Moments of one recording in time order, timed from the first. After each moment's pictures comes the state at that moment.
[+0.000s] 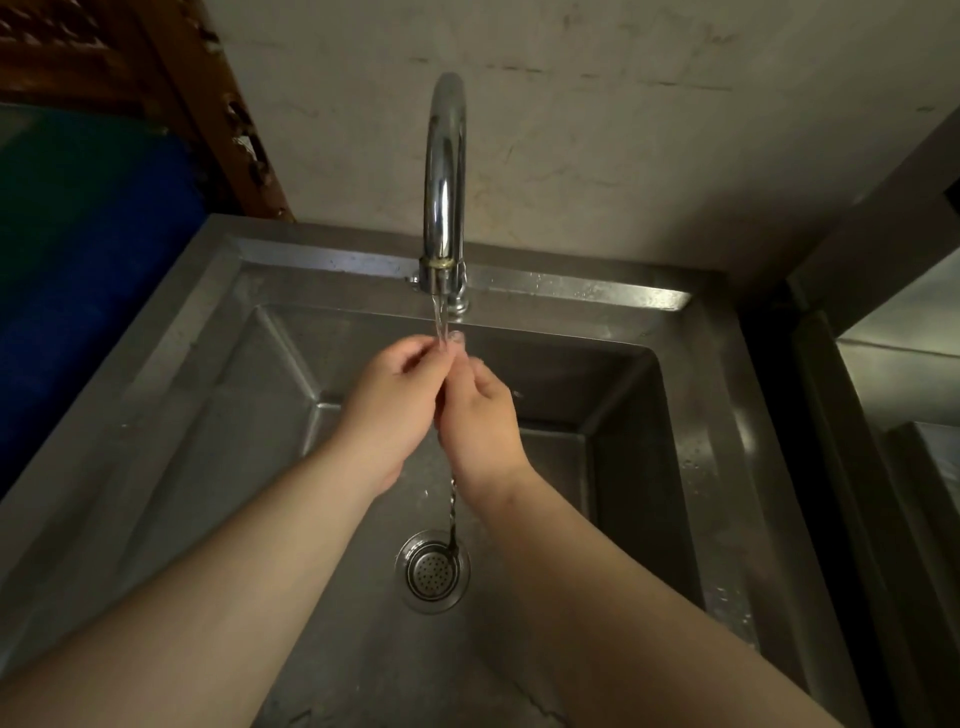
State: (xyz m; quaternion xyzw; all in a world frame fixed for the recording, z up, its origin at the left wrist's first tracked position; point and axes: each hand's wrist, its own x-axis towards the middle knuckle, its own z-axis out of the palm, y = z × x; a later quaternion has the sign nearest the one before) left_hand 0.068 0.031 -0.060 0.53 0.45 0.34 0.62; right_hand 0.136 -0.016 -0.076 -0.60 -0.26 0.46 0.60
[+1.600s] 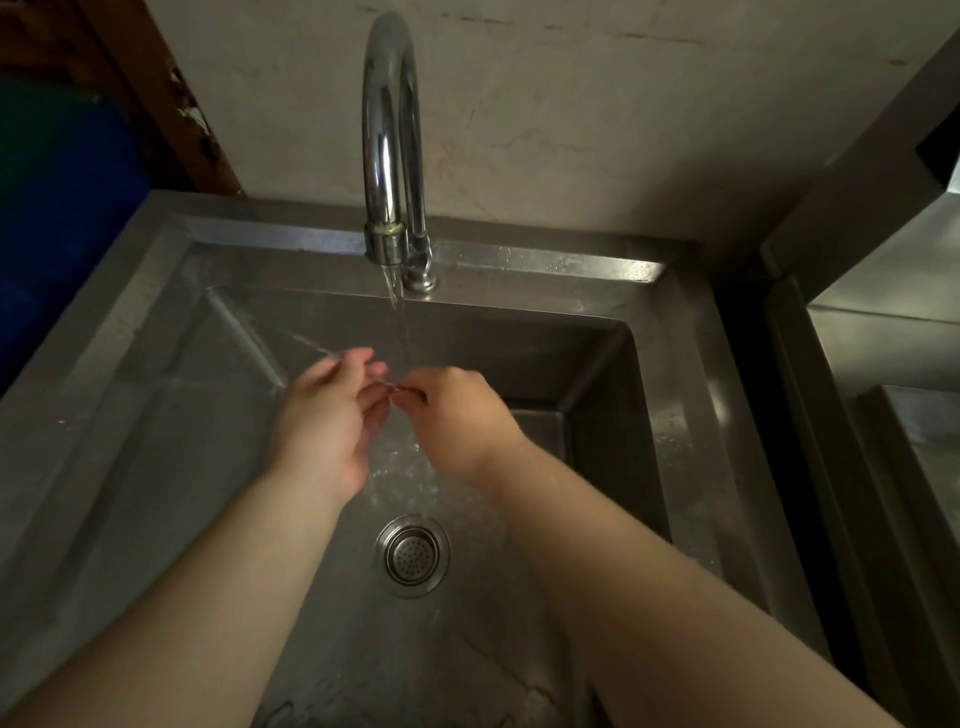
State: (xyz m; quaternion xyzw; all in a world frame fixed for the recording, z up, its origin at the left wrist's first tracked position) left_hand 0.056 0.033 -0.101 0.31 0.53 0.41 0.68; right_hand 0.166 -0.022 -0.088 -0.73 -0.56 0.30 0.25
